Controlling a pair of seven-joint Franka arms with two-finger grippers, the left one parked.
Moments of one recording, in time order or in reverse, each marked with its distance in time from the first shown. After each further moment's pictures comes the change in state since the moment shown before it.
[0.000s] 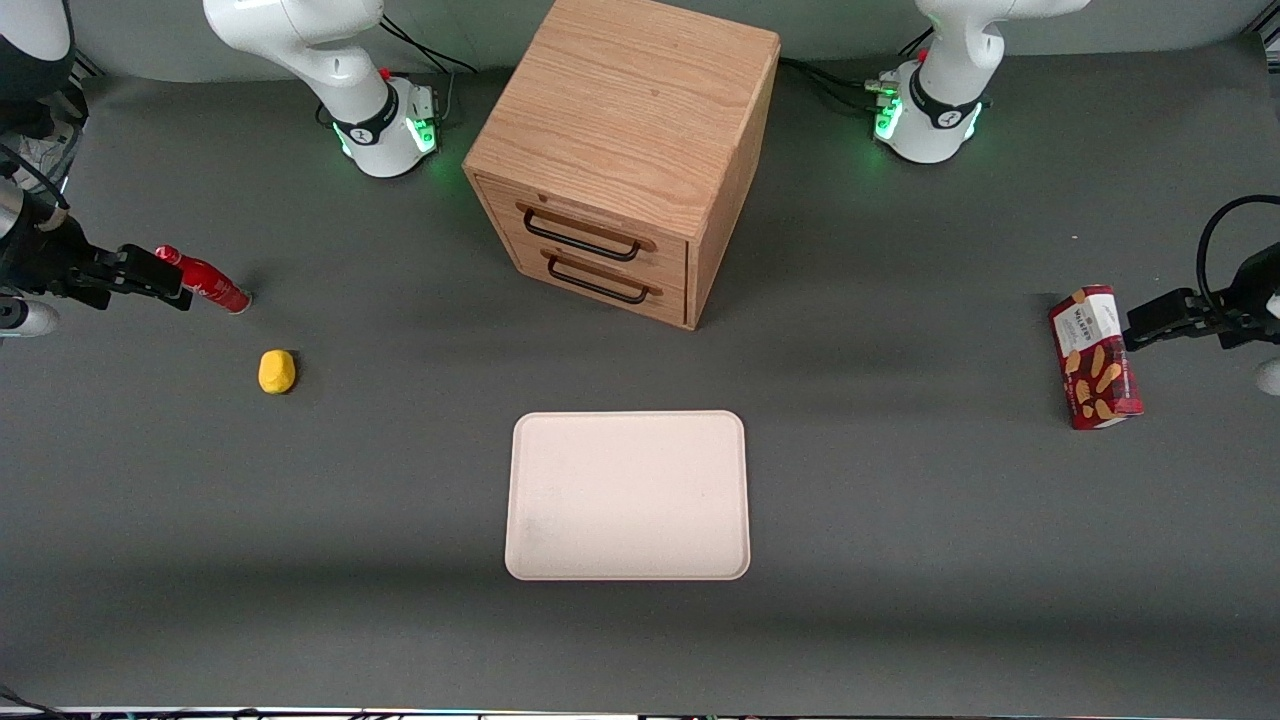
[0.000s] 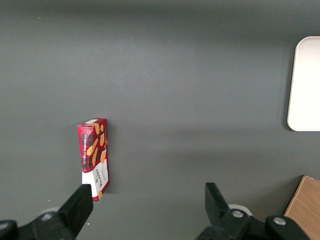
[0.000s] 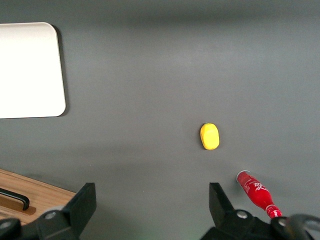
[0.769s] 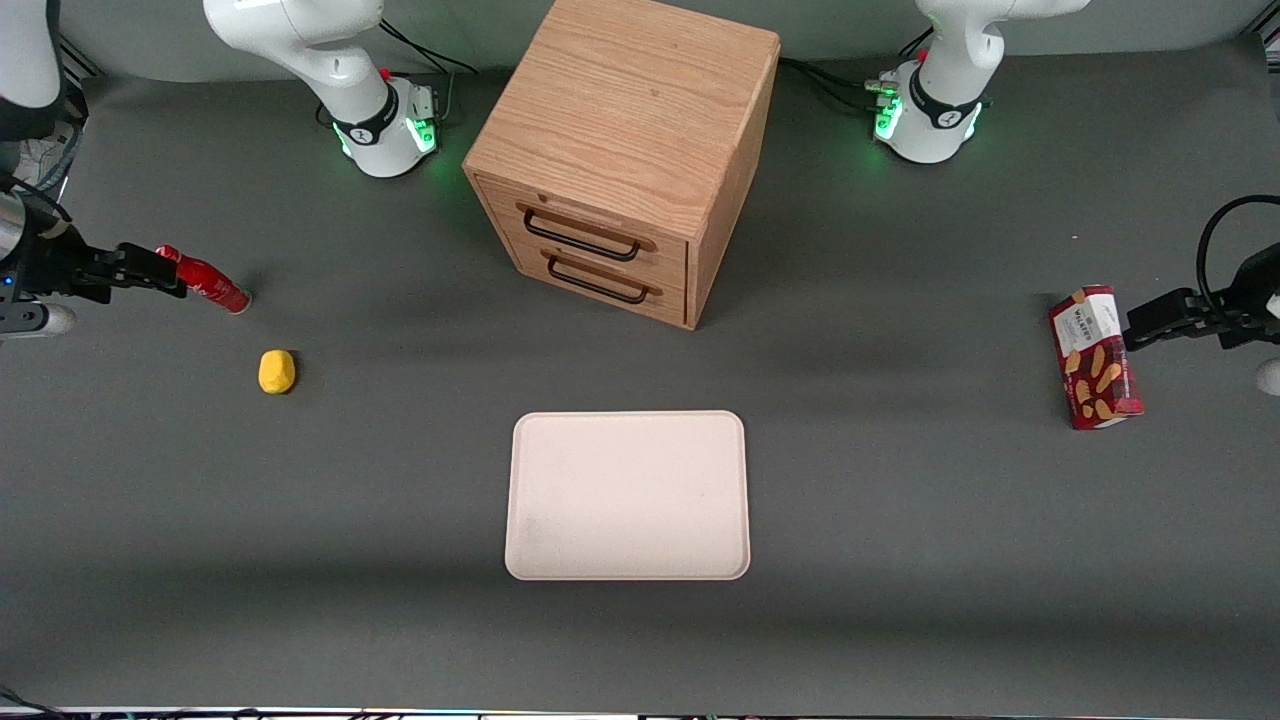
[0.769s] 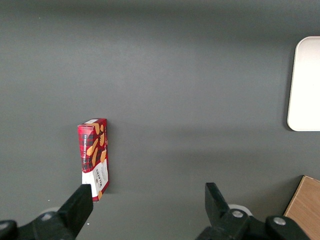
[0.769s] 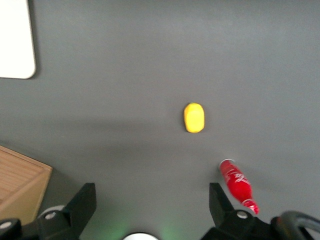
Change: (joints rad) arm -0.010 -0.059 -0.134 -0.202 -0.014 0.048 -0.260
